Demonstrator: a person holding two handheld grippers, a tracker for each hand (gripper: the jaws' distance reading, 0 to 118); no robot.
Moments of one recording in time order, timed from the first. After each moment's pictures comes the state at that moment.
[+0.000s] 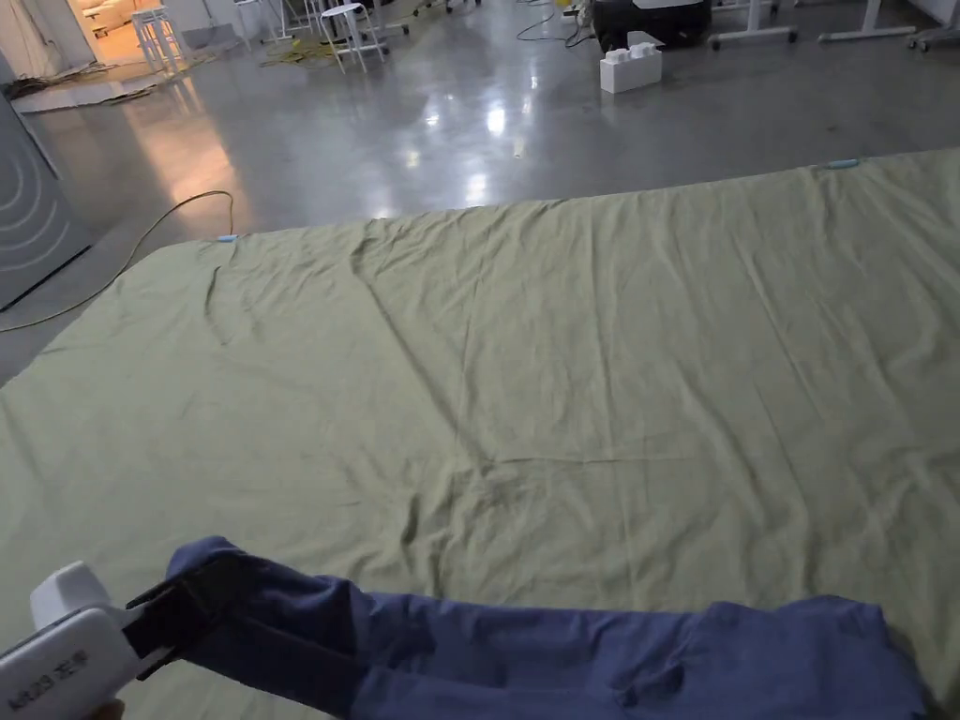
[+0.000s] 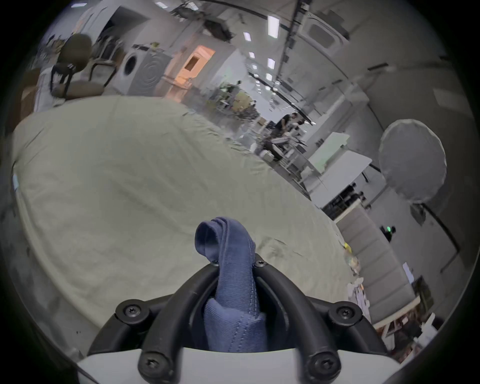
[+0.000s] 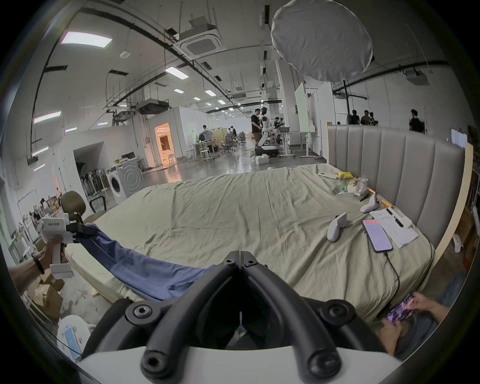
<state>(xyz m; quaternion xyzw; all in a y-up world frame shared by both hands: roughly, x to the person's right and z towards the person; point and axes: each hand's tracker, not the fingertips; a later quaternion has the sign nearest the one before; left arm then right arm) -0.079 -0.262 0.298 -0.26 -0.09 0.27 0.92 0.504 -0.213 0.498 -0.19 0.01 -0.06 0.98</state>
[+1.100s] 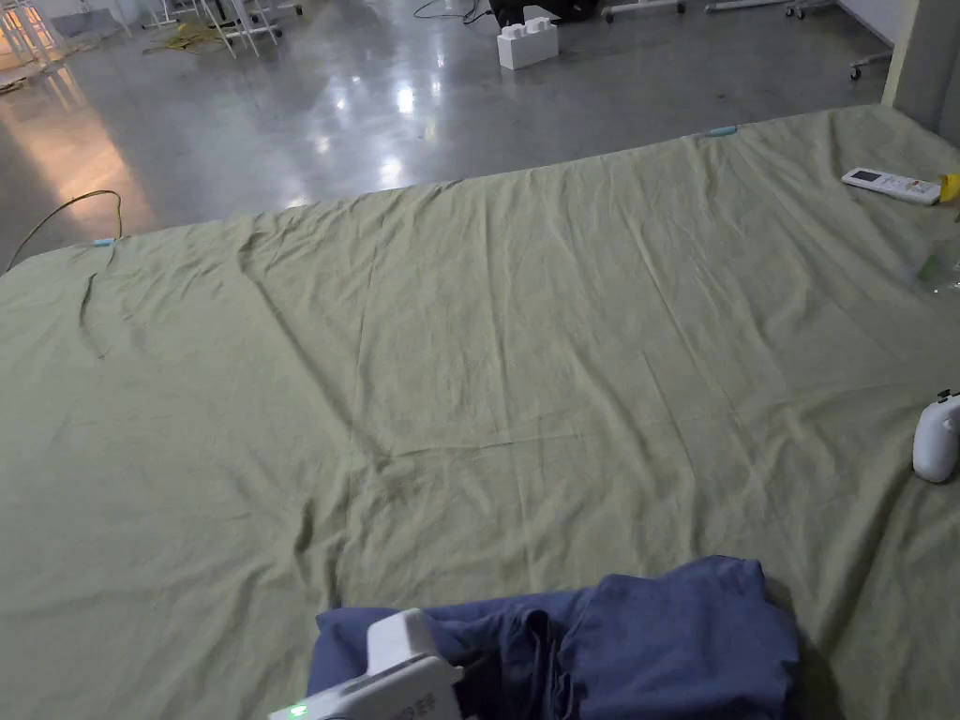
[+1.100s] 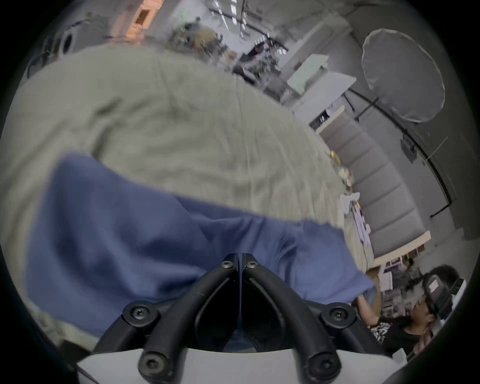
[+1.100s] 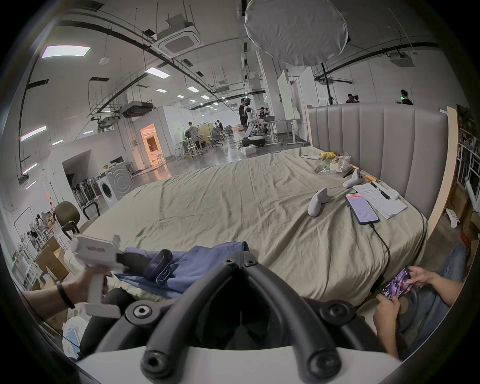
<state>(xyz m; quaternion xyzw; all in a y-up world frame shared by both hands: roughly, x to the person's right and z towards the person) 0.195 -0.387 0.282 -0.48 -0.20 0.20 0.83 0.540 -0.239 0.535 -0.21 -0.03 -0.10 0.97</state>
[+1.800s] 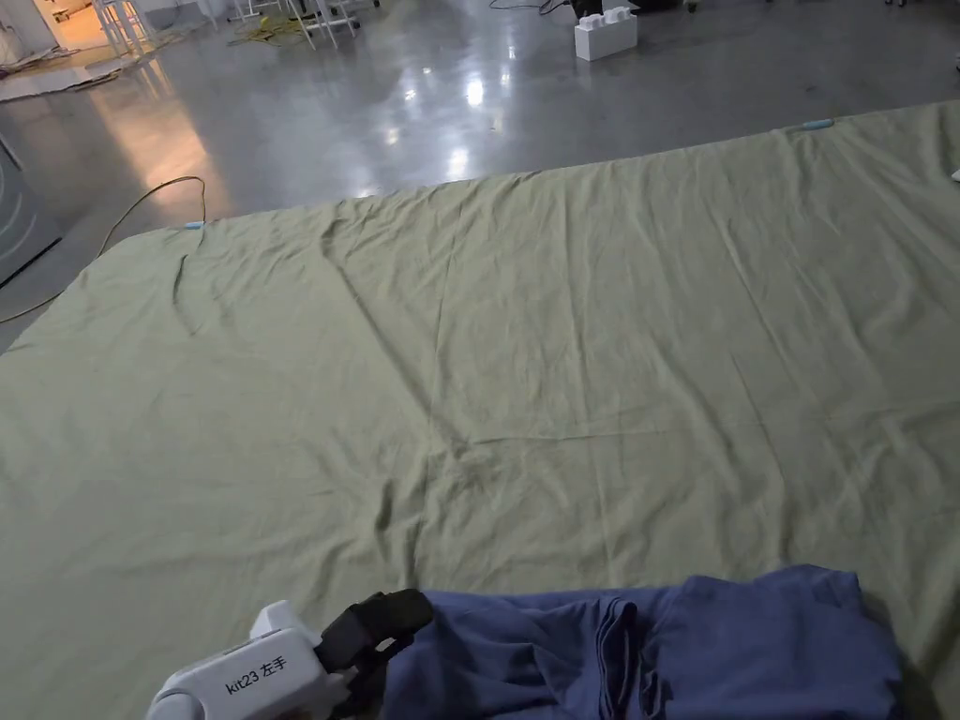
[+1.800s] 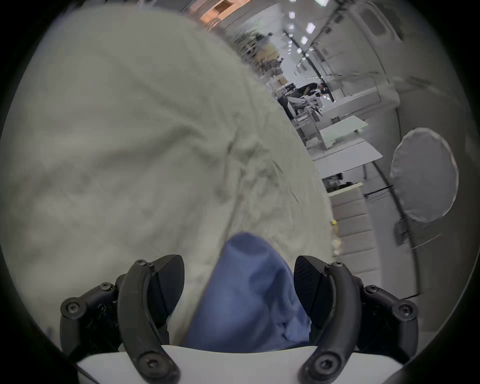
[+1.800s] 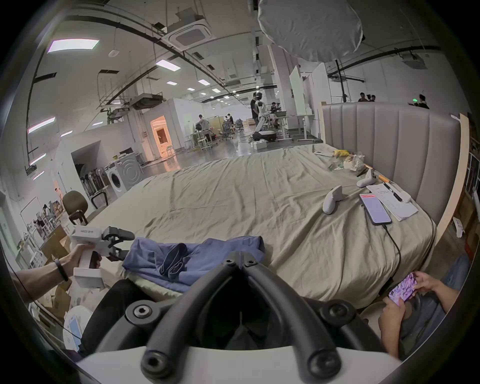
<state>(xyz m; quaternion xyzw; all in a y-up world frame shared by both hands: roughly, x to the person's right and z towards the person) 0.015 -0.390 0.258 -0.43 -0.13 0.45 0.77 0.520 -0.236 0.526 -0.23 0.02 -0.08 0.97</state>
